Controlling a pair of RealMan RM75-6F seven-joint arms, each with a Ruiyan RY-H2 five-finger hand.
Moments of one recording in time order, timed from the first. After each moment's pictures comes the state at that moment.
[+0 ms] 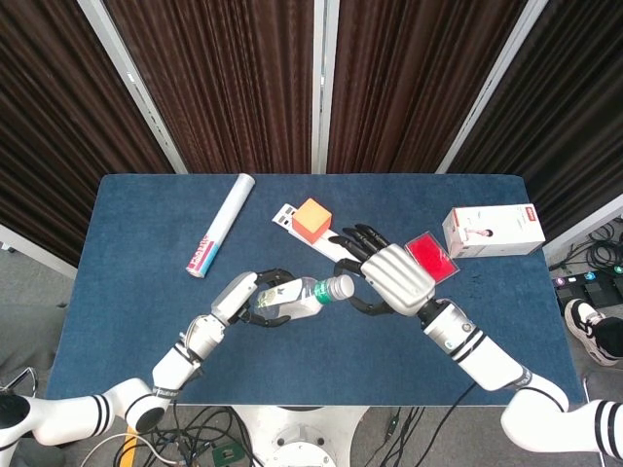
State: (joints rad) left arm -0.70 -1.67 -0.13 -1.40 1.50 1.11 -0.66; right arm 0.77 -1.06 0.22 -1.96 -1.37 0.94 -0.08
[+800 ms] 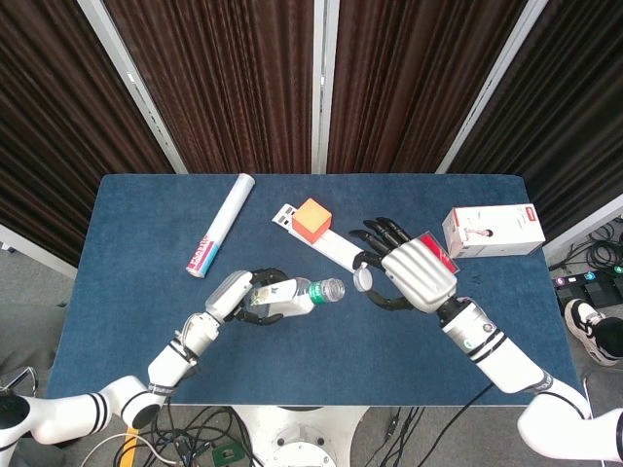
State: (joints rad) left arm -0.69 -1.67 -0.11 -1.34 1.50 1.10 -0.60; right arm 0.73 -0.99 0.21 -1.97 -1.39 0.98 -0.04
